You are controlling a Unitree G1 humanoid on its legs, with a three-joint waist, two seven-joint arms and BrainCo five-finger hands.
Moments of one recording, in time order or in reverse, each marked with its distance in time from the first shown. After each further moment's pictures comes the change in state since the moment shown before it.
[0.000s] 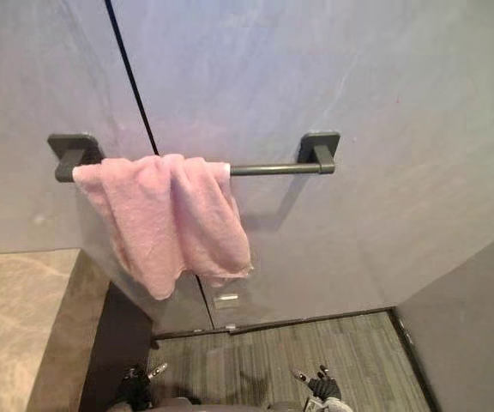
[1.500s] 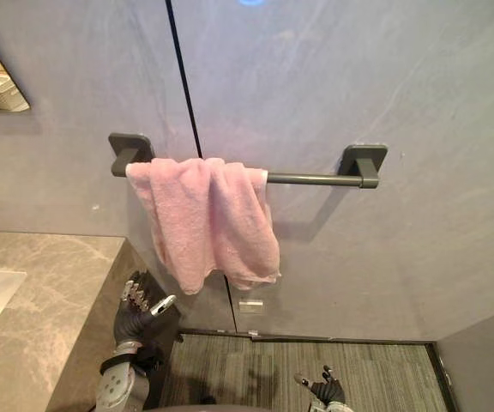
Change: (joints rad) left arm 0.314 -0.046 -0.320 -1.096 0.033 -0.109 0.134; right arm 0.058 -0.026 0.094 -0.076 -0.031 -0.027 -0.046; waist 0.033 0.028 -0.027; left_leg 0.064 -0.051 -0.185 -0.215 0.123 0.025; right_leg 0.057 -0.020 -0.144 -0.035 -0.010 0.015
